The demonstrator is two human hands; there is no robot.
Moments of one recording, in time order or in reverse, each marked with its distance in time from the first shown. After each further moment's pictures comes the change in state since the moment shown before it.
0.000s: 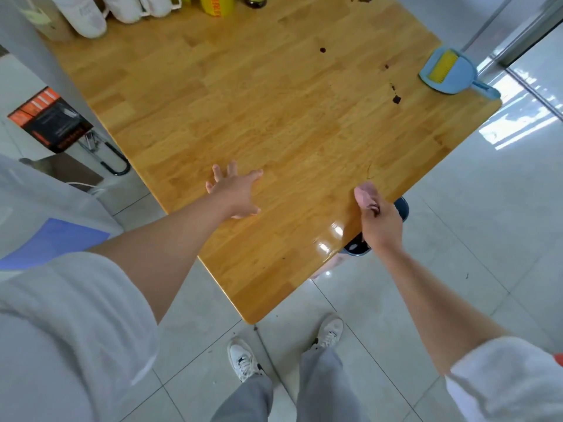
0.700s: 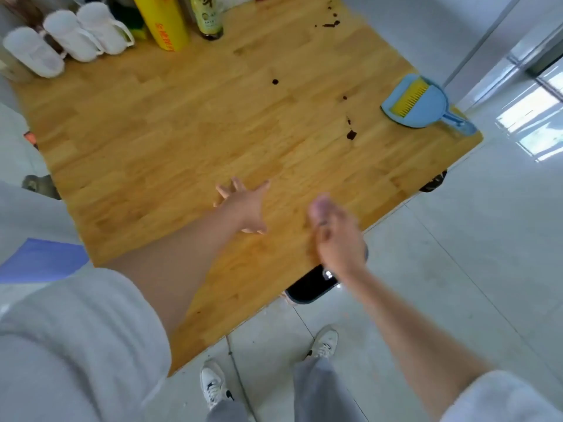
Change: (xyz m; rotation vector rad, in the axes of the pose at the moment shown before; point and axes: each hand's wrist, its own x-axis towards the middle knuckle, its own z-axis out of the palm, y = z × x) left_hand 0.070 0.189 -0.034 0.028 -0.214 -0.097; right_hand 0.119 0.042 -0.038 -0.158 -0.138 -0.369
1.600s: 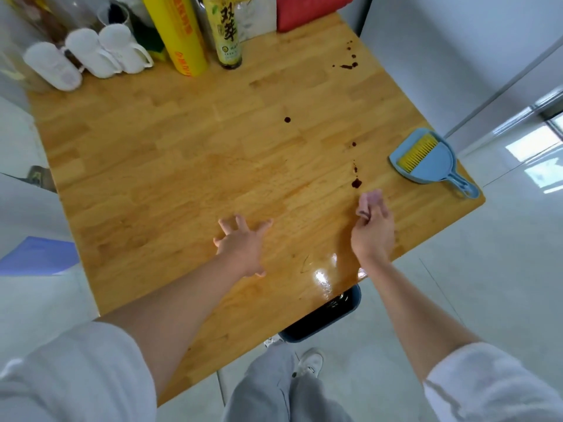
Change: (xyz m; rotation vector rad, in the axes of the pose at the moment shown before) left_hand 0.000 0.005 -0.011 0.052 -0.018 -0.035; right_hand 0.127 0.022 -0.050 0.061 0.088 0.367
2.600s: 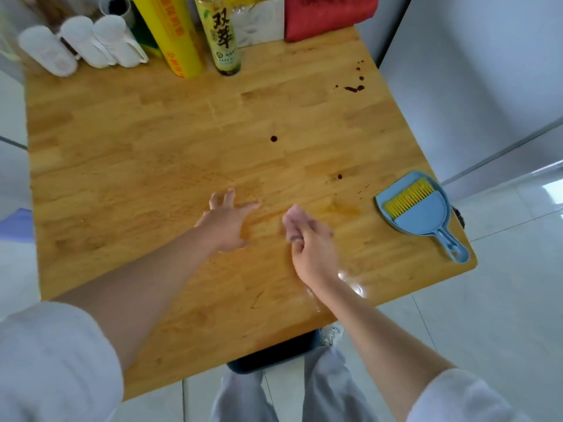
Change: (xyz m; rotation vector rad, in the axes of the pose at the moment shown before) left_hand 0.066 0.035 -0.069 -0.105 0.161 -0.078; right_hand 0.049 -0.028 0.015 -0.071 -0.308 -0.633
